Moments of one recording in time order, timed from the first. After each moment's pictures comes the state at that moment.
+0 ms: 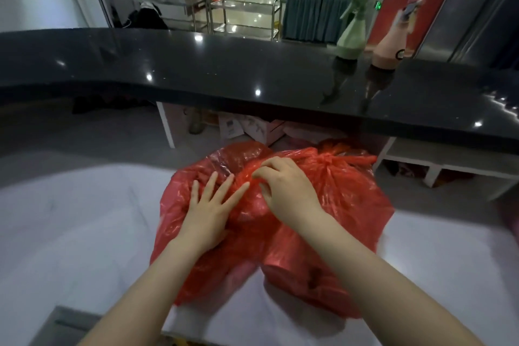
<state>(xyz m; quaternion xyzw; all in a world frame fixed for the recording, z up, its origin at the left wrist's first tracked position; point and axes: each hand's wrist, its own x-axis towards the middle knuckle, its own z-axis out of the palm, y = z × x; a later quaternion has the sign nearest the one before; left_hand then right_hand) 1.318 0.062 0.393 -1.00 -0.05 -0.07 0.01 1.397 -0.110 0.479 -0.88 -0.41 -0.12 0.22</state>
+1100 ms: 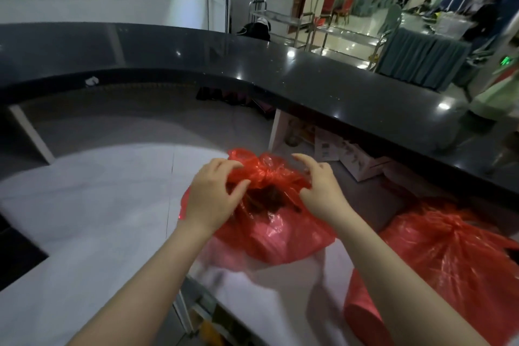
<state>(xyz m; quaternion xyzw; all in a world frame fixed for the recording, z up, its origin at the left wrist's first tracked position) 1.209 0.174 0.451 -0.86 -0.26 -0.39 -0.22 1.374 0.030 0.484 -0.86 -0.38 0.11 0.32</state>
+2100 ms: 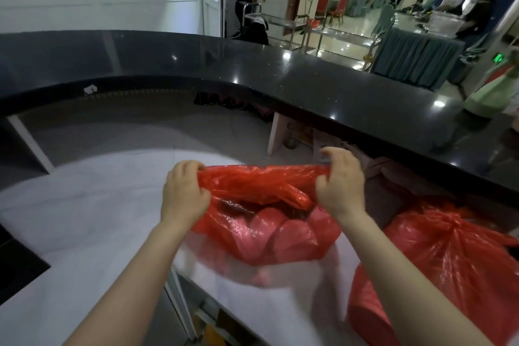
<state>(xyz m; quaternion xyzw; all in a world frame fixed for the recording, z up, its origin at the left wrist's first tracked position) 1.187 0.216 0.440 -0.85 -0.38 -0.30 -0.19 1.390 0.021 0.488 -0.86 -0.37 -0.15 0.32</state>
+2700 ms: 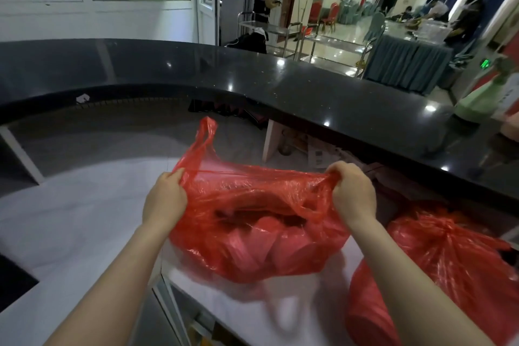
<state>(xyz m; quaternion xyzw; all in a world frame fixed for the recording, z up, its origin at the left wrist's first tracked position) 1.190 0.251 0.432 -0.83 -0.45 -0.24 -0.20 1.409 0.004 0.494 -0.90 -0.31 -0.13 0.29</state>
